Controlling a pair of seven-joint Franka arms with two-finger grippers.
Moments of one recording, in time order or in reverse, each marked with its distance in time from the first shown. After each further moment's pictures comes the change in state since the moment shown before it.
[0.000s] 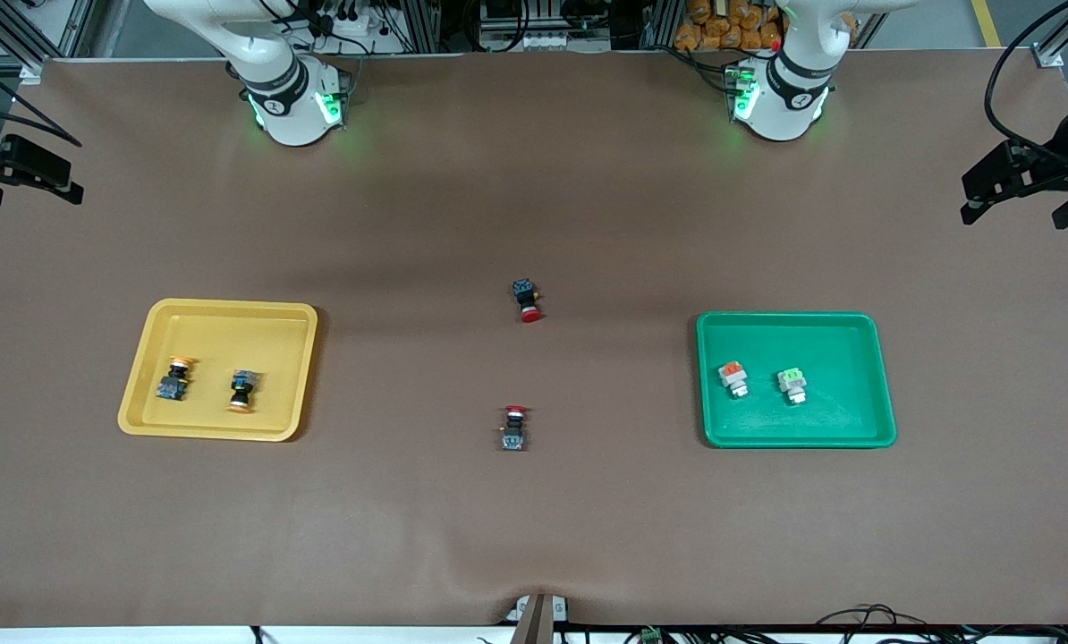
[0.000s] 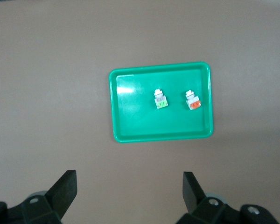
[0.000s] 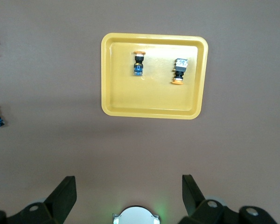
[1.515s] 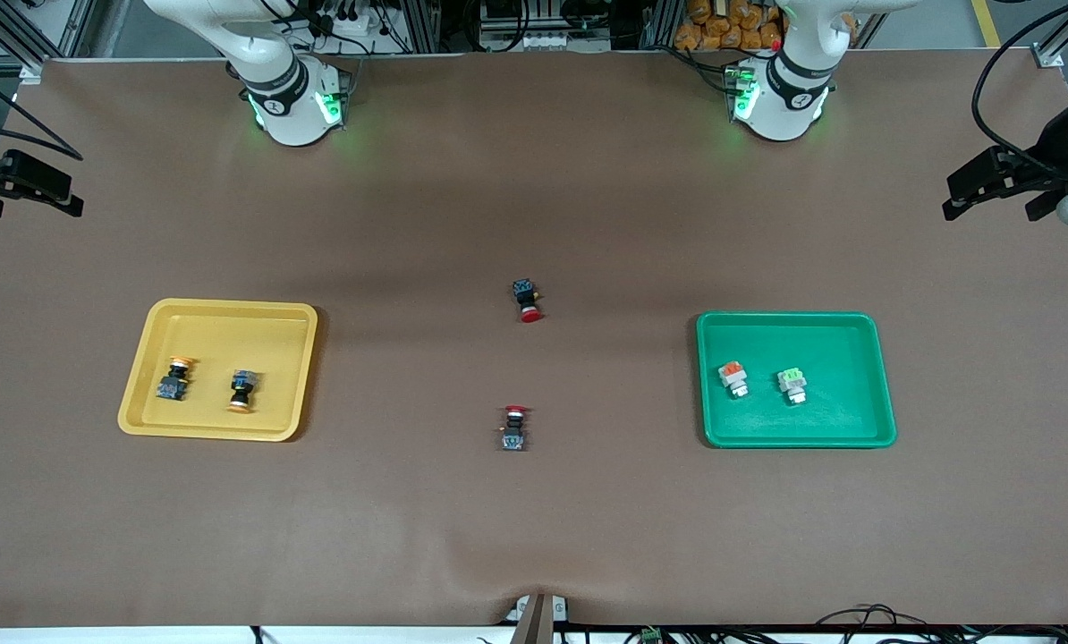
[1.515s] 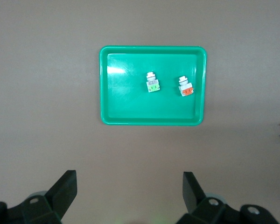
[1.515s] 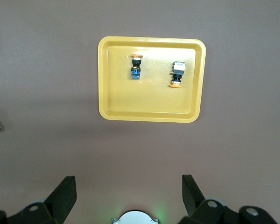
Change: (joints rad) left arm -0.011 0.021 0.016 0.000 -0.048 -0.045 -0.081; right arm -0.001 0.020 -0.007 0.000 -0.002 0.018 0.001
